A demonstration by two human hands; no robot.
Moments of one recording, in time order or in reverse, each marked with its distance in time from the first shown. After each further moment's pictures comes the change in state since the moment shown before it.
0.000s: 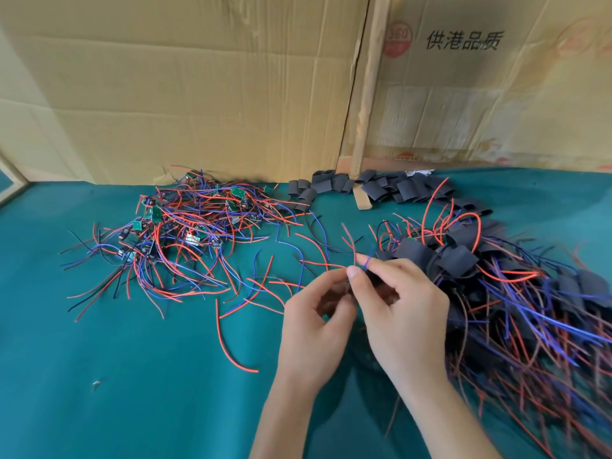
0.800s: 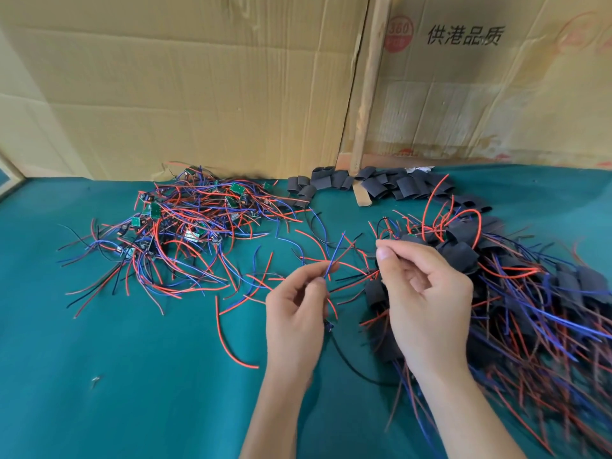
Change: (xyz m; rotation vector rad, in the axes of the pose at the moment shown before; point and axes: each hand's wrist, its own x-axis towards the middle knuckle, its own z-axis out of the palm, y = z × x) left_hand 0.002 -0.001 -0.007 -0.097 0.303 -0.154; right_hand 0.009 0.008 -0.007 0.341 0.080 0.106
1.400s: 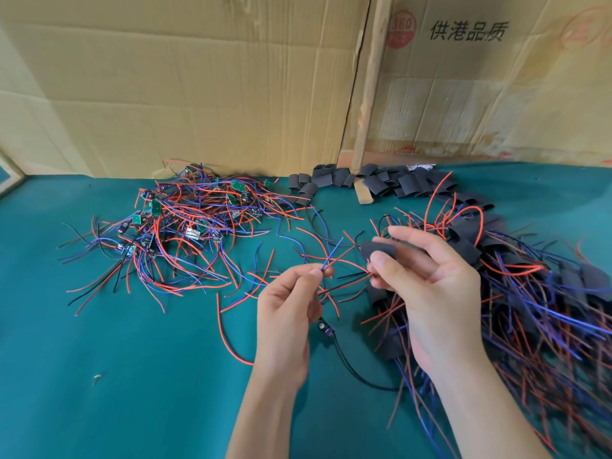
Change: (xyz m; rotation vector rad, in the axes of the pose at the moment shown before) left_hand 0.004 0.005 -0.009 -0.276 -0.024 -0.182; right_hand 0.007 -0.005 -0.007 0.456 -0.135 0.313
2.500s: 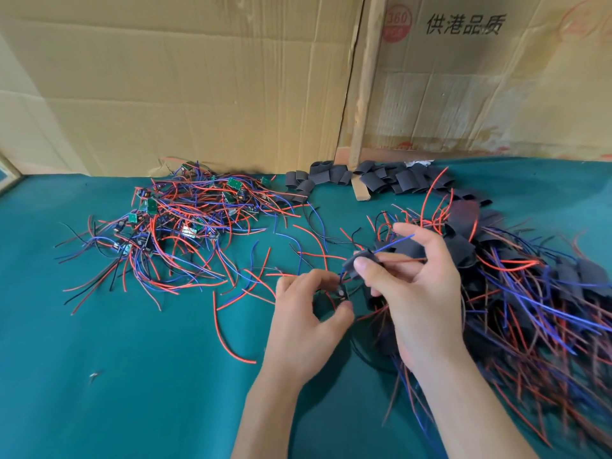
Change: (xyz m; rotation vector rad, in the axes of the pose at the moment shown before) left_hand -0.004 -0.012 -0.005 0.894 -0.186 0.269; right_hand -0.001 0.006 0.007 -0.115 0.050 0.034
